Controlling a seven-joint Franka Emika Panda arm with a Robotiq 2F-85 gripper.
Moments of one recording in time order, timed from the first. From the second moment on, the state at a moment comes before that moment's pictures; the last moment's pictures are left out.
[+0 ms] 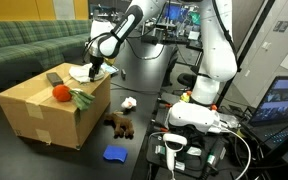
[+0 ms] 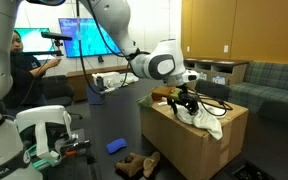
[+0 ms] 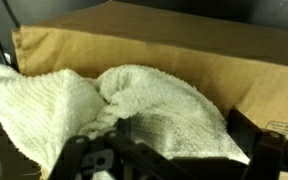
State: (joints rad) arm 0.03 0.42 -0.02 -2.07 -0.15 2.72 -0.16
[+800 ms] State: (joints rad) arm 0.03 0.43 -0.01 -1.97 -0.16 2.51 -0.18
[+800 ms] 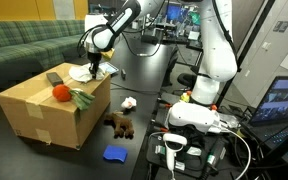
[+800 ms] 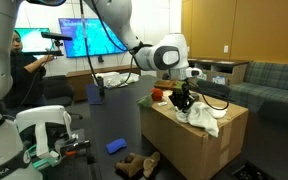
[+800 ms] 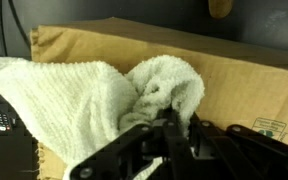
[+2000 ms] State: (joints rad) arm -0.12 0.07 -0.22 -2.11 -0.41 2.50 -0.02
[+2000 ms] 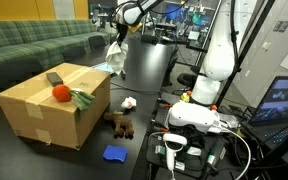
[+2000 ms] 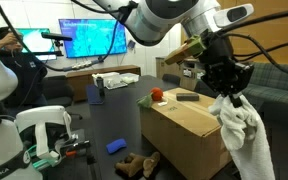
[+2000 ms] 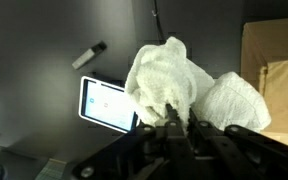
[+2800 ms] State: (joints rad) arm -0.25 0.16 -0.28 -2.23 -0.45 2.53 0.06
